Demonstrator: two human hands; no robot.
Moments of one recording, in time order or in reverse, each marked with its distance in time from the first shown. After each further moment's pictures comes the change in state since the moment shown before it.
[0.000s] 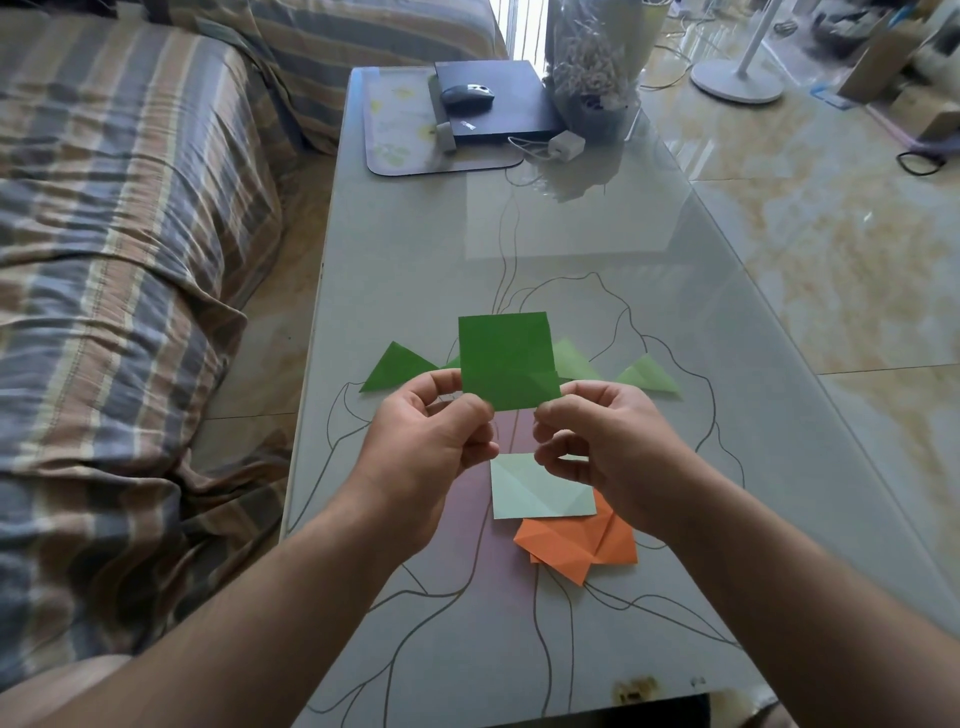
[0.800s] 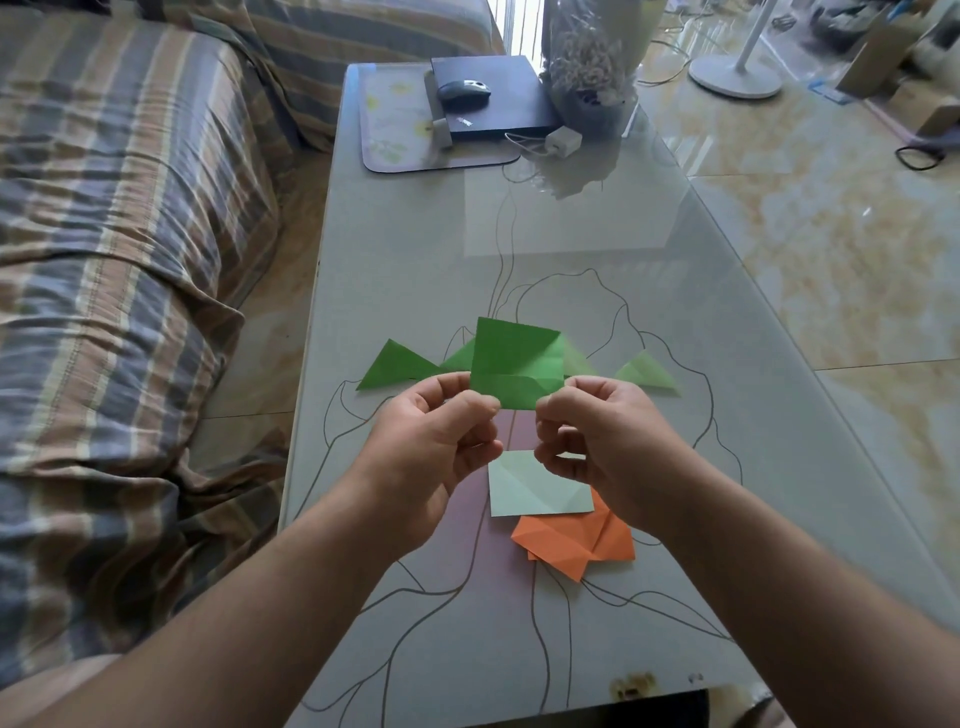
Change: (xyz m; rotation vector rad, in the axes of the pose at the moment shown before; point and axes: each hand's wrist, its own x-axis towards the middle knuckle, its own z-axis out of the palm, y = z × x) left_hand 0.001 0.001 0.004 -0.099 -0.040 -0.122; right_hand 0.002 0.000 0.002 0.035 0.038 0.018
